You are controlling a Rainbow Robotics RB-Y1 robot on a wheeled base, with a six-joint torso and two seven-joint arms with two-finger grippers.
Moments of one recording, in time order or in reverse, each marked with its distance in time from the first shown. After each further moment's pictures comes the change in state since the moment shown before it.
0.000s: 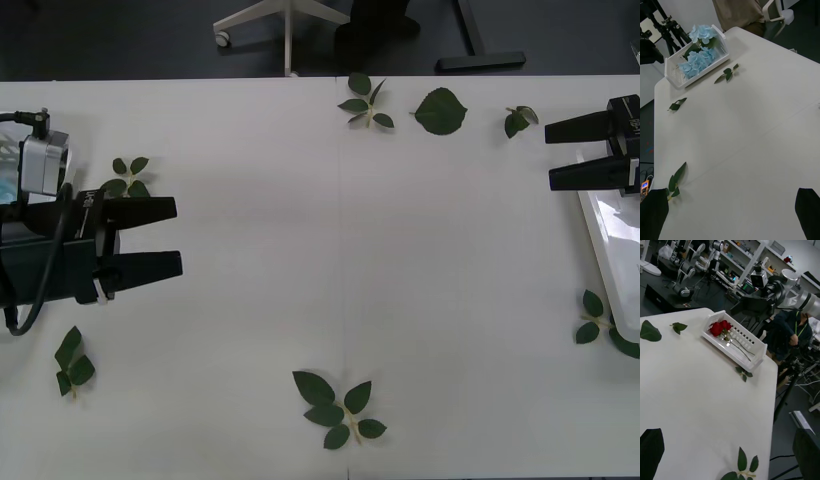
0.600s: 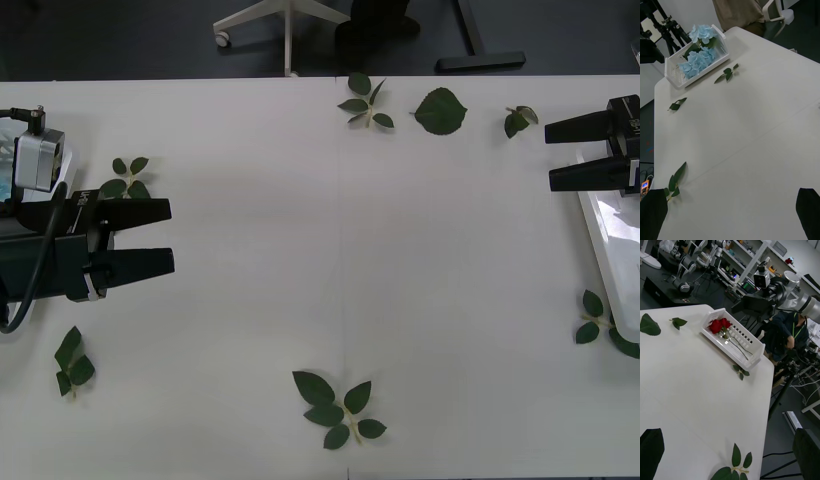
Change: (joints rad) right arm 0.000 0.000 0.000 0.000 0.000 0.000 0.000; left arm -0.010 0.044 -0.021 0.025 0.055 0.002 -0.002
